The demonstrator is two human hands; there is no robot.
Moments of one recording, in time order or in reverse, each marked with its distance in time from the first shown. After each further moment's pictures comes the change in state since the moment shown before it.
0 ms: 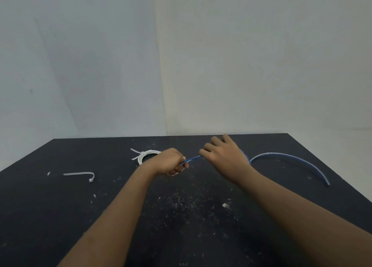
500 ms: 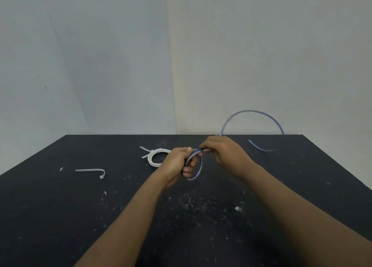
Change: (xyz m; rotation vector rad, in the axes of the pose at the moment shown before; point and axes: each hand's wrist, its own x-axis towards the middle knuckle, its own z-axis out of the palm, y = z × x) left_hand -0.001 -0.016 0.014 -0.676 0.091 0.174; right_hand 0.032 -0.002 0.020 0.717 0.078 0.110
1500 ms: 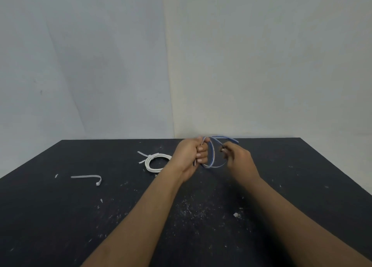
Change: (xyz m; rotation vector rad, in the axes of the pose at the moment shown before) left_hand 0.007 0.040 0.046 -0.320 0.014 0.059; right_hand -0.033 0.026 0.018 0.132 0.243 0.586
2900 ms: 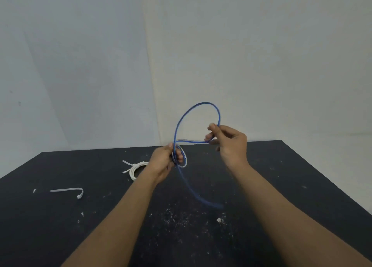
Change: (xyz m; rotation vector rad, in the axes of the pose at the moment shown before) left_hand 0.042 -0.012 -0.031 0.078 0.206 0.074; right_hand 0.025 -0.062 -0.058 0.915 0.238 0.332
